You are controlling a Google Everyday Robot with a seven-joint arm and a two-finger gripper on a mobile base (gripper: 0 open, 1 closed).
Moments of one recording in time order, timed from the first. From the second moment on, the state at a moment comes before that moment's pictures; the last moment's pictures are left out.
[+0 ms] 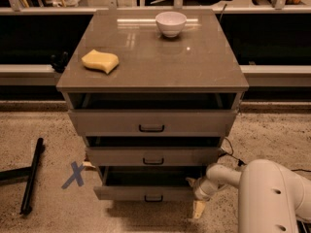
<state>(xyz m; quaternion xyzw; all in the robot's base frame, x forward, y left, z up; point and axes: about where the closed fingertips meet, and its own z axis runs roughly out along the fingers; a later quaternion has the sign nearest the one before) 0.536 -0.174 0.178 -0.71 0.67 0.16 0.16</state>
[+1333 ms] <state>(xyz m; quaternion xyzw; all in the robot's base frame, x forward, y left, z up) 0.489 -0.183 0.208 -0.72 0.66 0.15 0.18</state>
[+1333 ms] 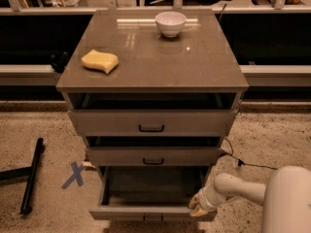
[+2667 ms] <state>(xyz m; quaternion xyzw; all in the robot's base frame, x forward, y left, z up) 0.458 -0.180 0.200 -0.71 0.66 0.19 0.17</state>
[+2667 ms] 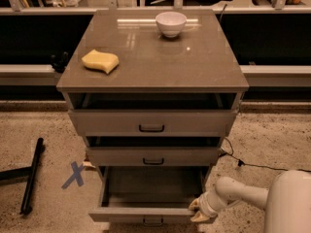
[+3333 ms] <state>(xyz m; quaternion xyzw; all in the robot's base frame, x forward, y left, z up) 0.455 -0.178 0.198 -0.71 0.66 0.19 0.17</state>
